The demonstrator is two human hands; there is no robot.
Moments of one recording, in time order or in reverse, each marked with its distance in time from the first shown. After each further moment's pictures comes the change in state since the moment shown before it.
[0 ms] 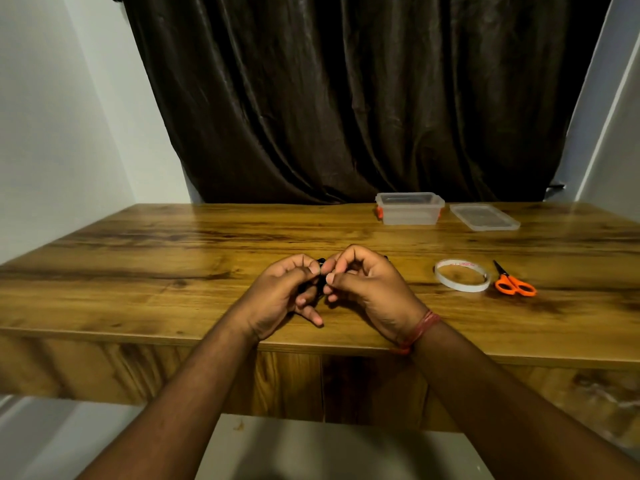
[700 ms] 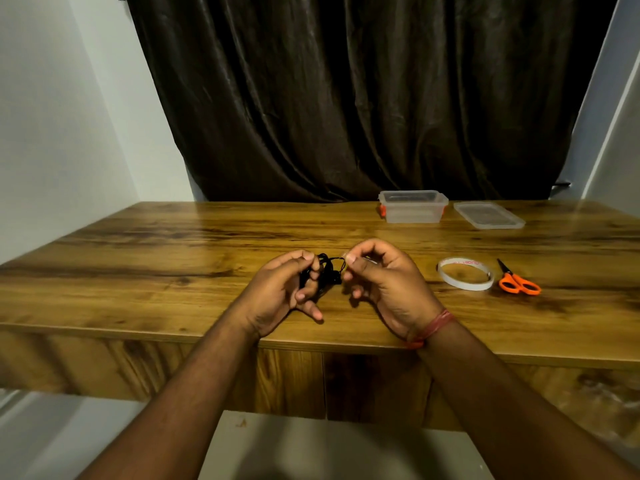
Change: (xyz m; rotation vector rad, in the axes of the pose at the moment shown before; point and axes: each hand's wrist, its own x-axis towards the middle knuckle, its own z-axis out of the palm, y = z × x) left_hand 0.000 0.002 -0.002 -0.130 -0.020 0.026; right_hand -0.003 -0.004 -0.008 0.040 0.148 0.002
